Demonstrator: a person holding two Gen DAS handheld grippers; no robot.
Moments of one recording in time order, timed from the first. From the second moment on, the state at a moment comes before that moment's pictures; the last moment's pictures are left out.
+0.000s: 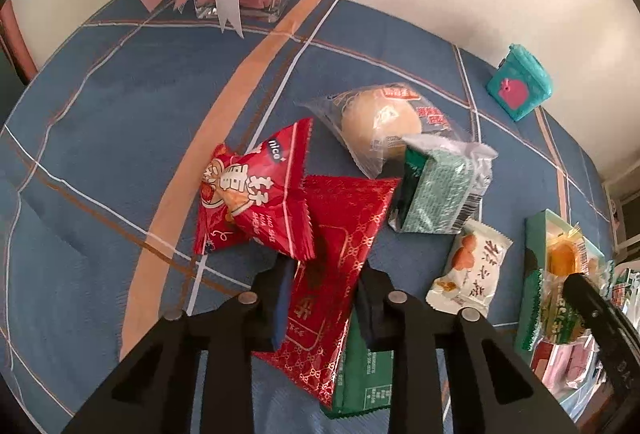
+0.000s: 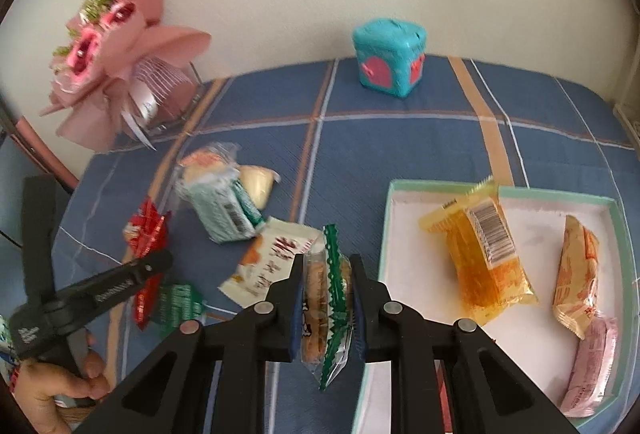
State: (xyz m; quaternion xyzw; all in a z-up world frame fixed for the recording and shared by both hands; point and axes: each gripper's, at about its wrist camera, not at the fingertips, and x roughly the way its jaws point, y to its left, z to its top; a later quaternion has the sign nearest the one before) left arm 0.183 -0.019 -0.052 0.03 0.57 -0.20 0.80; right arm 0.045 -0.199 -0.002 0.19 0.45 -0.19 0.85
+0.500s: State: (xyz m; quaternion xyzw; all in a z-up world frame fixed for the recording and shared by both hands) left arm 0.174 -0.014 -0.003 0.00 0.52 -0.21 0.83; right arm 0.036 -0.199 0.028 0.21 0.42 -0.17 0.87
